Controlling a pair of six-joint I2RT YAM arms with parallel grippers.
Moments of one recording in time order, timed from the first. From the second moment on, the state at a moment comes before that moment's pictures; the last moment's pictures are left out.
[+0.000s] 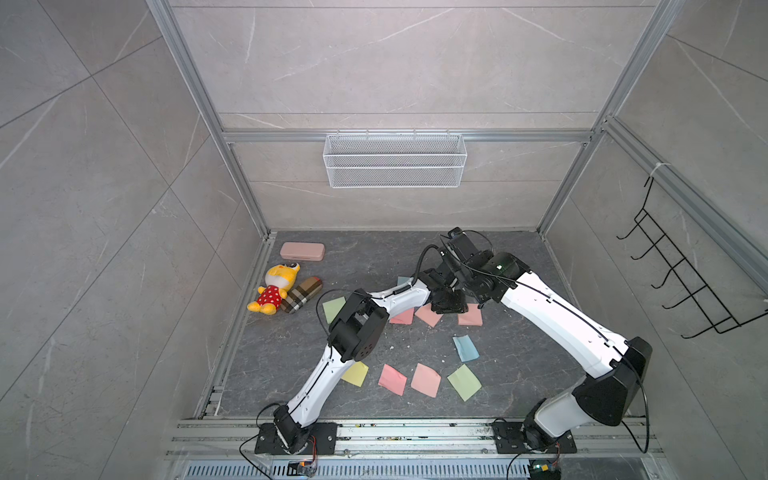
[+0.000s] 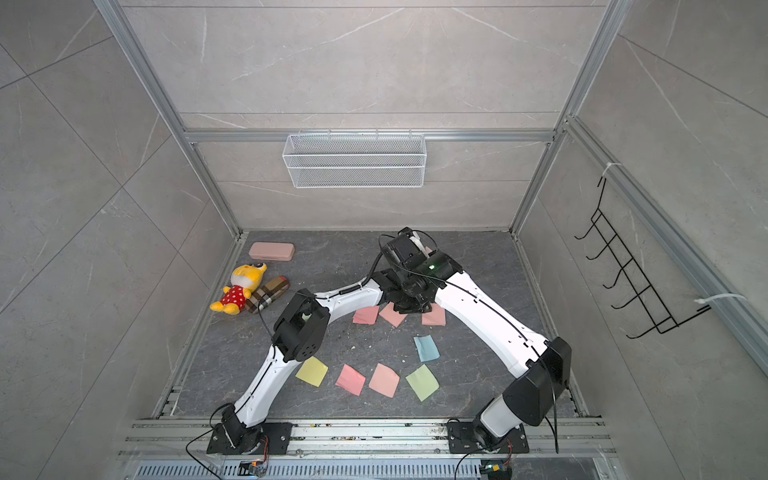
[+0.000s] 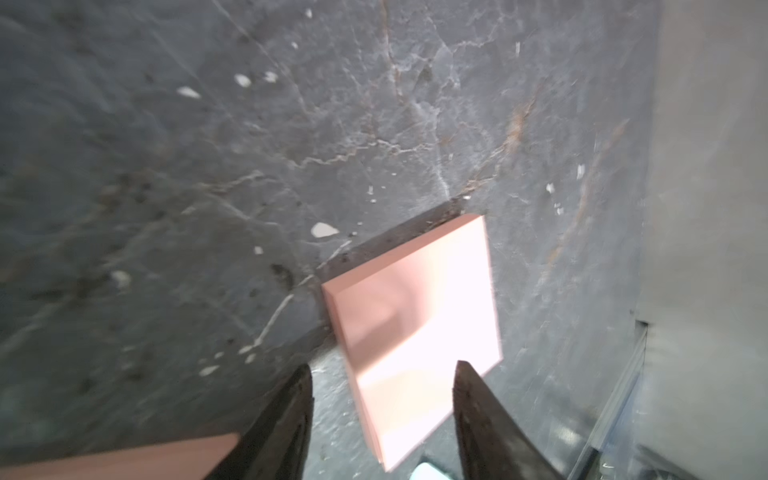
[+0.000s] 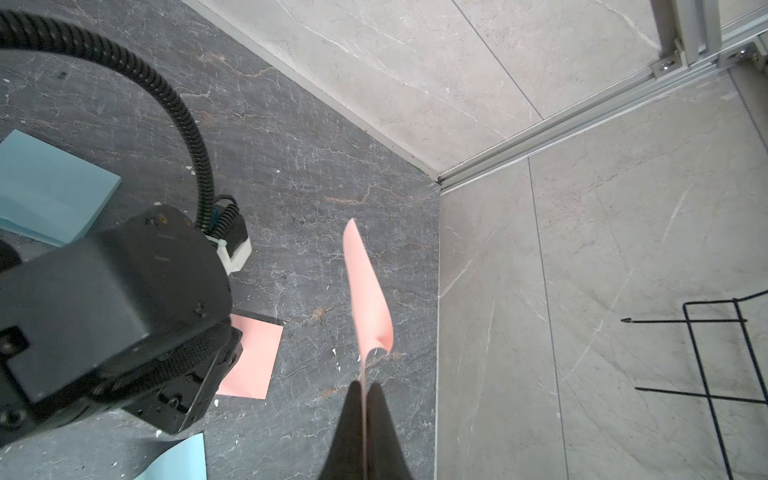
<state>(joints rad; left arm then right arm) -0.87 2.41 1.97 -0.55 0.33 -0.65 0.69 1.56 1.61 -1.07 0.83 0.04</state>
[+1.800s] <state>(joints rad) -0.82 1.37 0.98 -0.34 0.00 -0.46 0.43 1.60 0.91 -0.97 0.19 0.46</state>
